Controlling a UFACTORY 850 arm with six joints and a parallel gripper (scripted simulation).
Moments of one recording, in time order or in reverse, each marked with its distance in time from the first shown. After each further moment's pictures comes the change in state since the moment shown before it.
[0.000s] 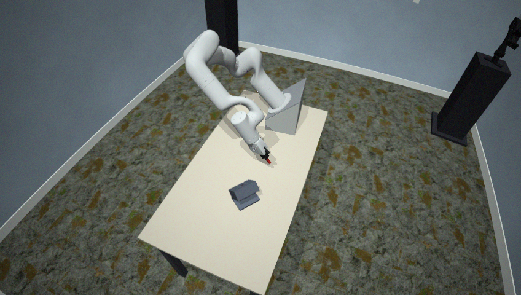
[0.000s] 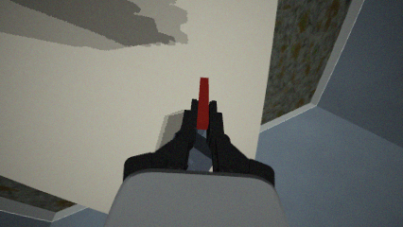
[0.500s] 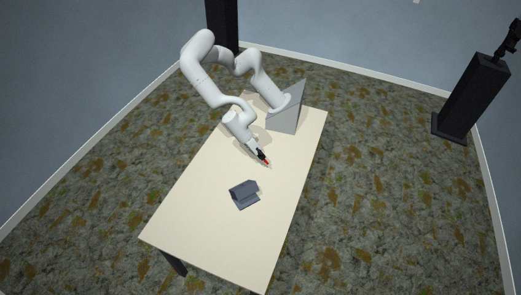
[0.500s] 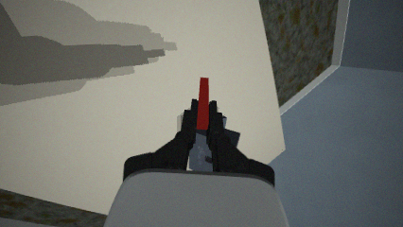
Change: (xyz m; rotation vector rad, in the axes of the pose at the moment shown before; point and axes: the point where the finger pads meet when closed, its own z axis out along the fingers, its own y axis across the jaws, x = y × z) arm -0.016 -0.006 -0.016 -0.128 0.017 0.293
